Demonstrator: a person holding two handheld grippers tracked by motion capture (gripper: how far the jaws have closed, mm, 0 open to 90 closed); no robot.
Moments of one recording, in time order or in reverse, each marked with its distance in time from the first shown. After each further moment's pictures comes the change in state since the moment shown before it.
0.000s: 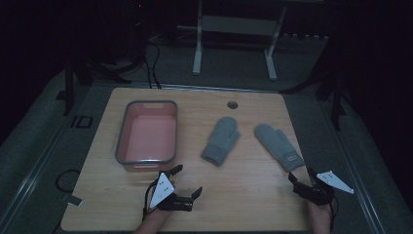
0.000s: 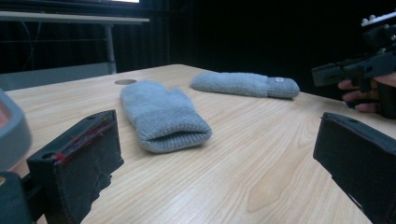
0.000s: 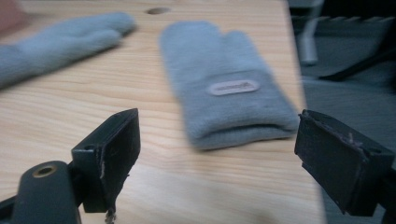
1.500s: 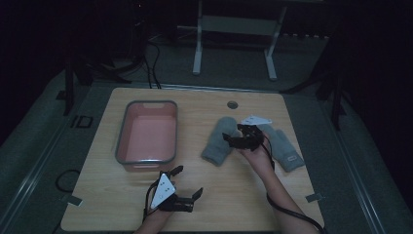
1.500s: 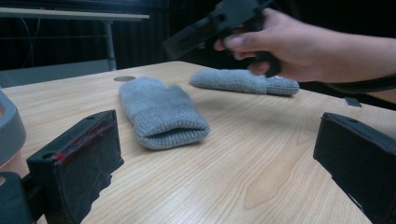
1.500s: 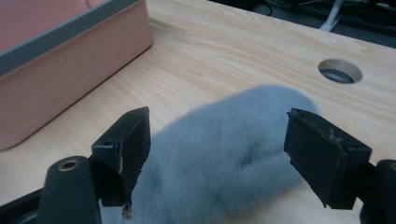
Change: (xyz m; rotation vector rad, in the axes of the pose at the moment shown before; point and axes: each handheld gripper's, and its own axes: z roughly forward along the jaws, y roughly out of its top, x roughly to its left) left arm -0.001 0.000 0.000 0.007 0.007 -0.011; right arm 0.155 0.128 0.167 0.170 0.343 -0.215
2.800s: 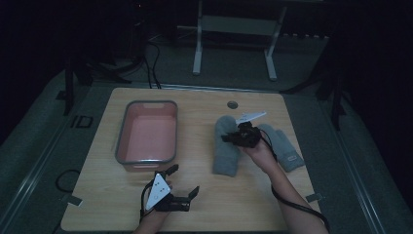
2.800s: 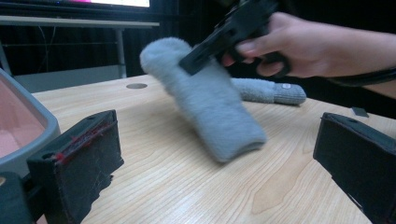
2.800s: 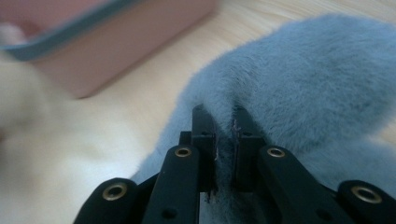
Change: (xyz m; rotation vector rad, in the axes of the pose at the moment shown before) left arm 0.002 0.008 -0.010 -0.025 0.039 0.004; right arm -0.001 0.013 -0.008 0.149 0.290 -0.102
